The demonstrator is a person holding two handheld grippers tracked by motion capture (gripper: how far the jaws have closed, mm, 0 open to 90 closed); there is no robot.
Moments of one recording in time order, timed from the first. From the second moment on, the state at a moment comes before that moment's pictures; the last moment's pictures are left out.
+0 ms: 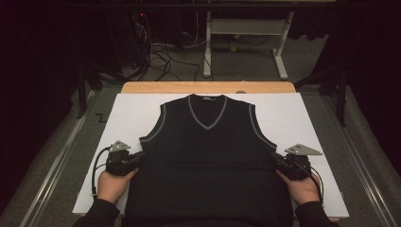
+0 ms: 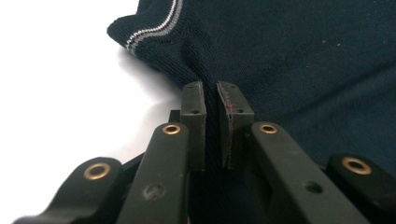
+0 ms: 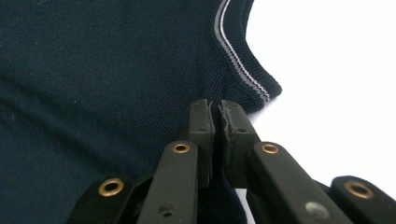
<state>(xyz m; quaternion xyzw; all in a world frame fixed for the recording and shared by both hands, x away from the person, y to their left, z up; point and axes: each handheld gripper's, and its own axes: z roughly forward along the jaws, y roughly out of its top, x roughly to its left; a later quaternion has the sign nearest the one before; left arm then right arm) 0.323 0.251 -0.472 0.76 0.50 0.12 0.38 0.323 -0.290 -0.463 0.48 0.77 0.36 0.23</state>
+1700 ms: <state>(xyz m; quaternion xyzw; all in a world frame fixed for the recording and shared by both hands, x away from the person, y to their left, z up) 0.212 0.261 -0.471 0.80 0.45 0.10 0.38 0.207 -0.308 -0.461 0.42 0.79 0.38 0.22</state>
